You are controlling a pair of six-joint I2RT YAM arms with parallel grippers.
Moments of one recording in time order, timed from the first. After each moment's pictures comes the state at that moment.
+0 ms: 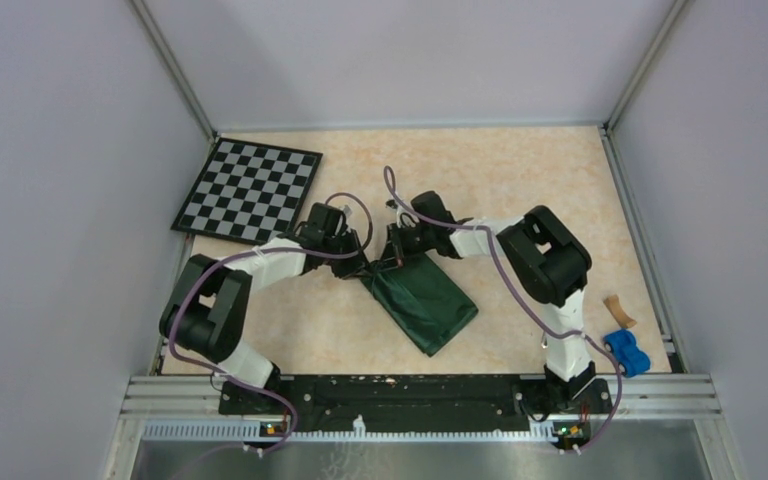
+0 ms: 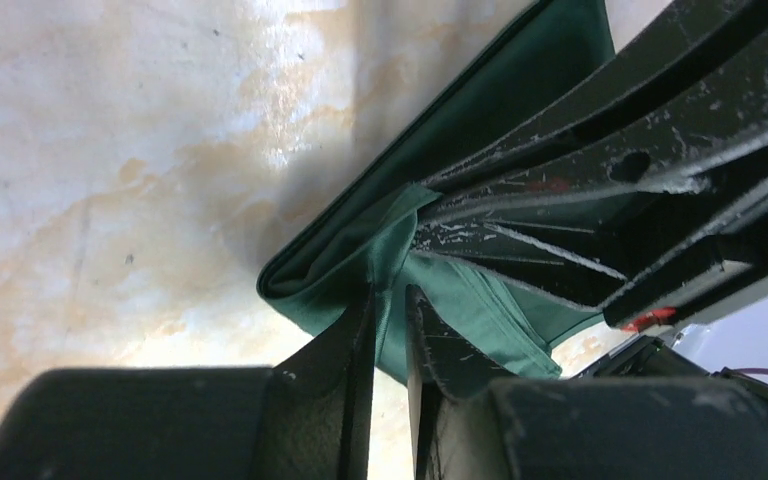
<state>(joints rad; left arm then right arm) -0.41 1.56 0.80 -0.19 0.37 -0.71 0.66 2.06 1.16 0.16 -0.67 0.49</state>
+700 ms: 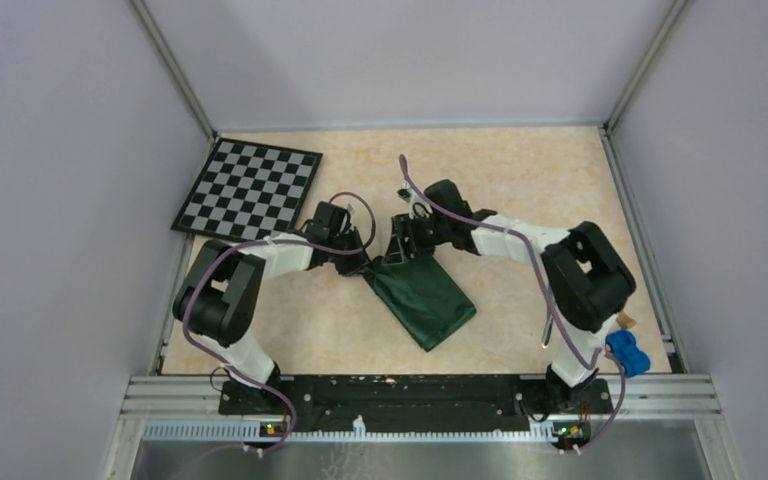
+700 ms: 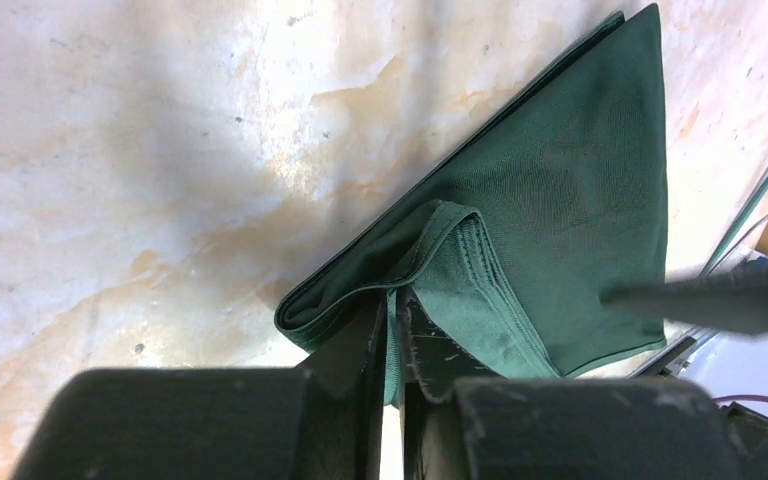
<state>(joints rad) -0.41 1.68 0.84 -0.12 0.35 -0.72 0.65 1.87 1.18 -0.09 -0.54 0.40</state>
